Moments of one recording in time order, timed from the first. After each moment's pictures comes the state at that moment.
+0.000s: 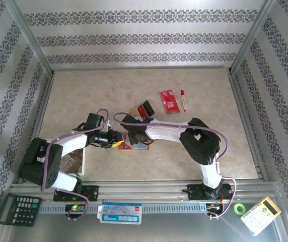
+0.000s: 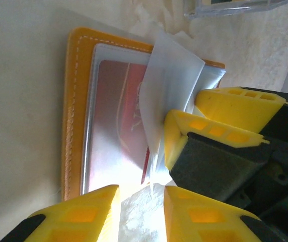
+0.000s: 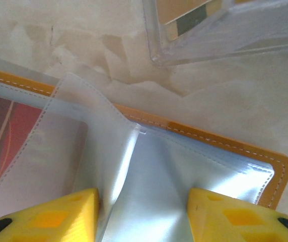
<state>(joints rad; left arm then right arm) -0.28 1.46 0.58 -0.15 0.70 -0.75 0.93 1.98 1.30 -0.58 0.17 0.66</state>
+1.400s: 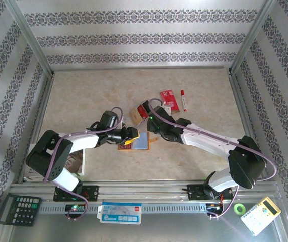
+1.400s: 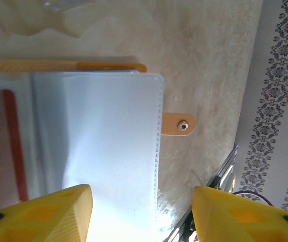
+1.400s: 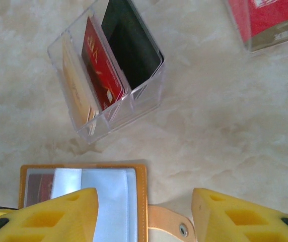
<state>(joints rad) -0.48 1.57 0.66 0.13 0.65 -0.93 0.79 1.45 0.96 -0.42 0.26 0.84</state>
